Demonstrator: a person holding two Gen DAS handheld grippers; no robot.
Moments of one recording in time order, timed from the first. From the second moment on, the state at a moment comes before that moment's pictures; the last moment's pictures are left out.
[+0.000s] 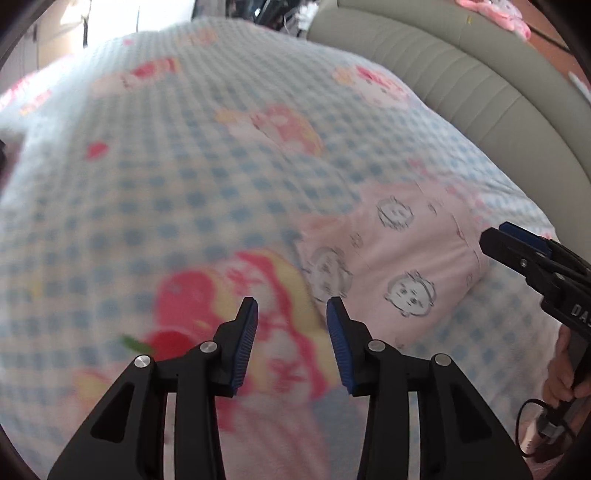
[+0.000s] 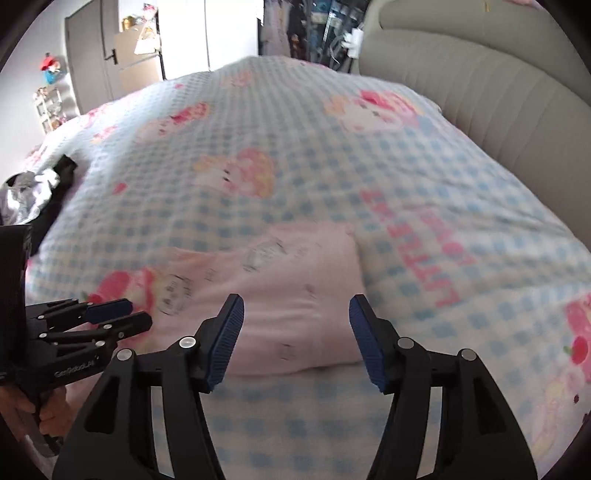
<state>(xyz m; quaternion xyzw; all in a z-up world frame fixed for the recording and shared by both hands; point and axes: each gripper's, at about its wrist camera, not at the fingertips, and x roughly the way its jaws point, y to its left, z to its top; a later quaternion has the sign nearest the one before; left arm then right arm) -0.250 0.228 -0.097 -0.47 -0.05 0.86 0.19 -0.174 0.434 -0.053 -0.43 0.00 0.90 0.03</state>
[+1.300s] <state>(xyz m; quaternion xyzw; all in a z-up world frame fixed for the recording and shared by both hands) 0.015 -0.043 -0.003 -0.39 -0.06 0.91 -0.08 -0.015 0.159 -0.005 -0.43 0.04 0.89 -0.17</state>
